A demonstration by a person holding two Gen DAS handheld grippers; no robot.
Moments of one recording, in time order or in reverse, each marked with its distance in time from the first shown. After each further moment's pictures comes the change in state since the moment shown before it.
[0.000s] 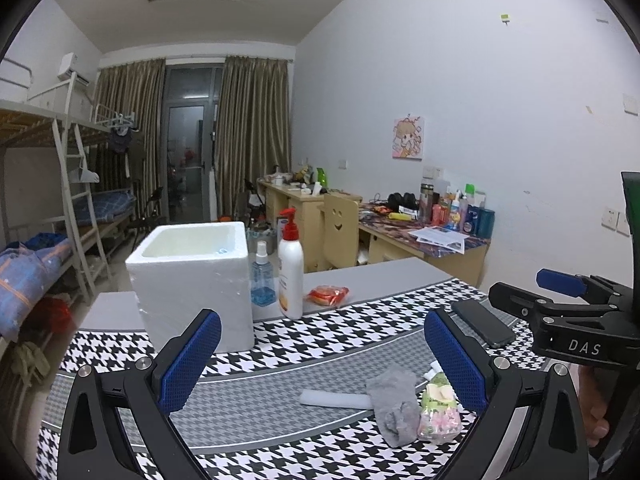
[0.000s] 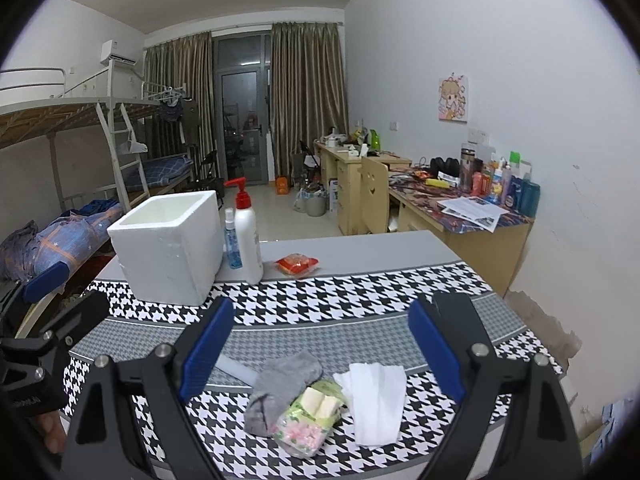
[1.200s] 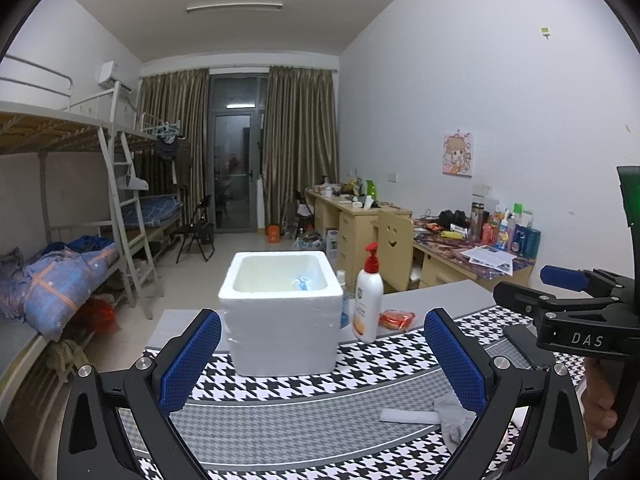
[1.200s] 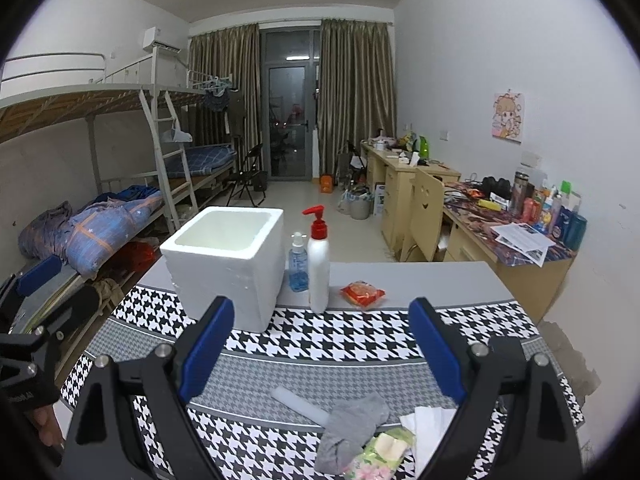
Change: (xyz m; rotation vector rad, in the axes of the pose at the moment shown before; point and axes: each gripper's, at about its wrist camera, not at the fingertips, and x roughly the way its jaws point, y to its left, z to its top) left arm -0.029 0.059 0.035 -0.024 -0.033 0.174; right arm 0.013 0.070 0.052 -0.087 0.005 0.135
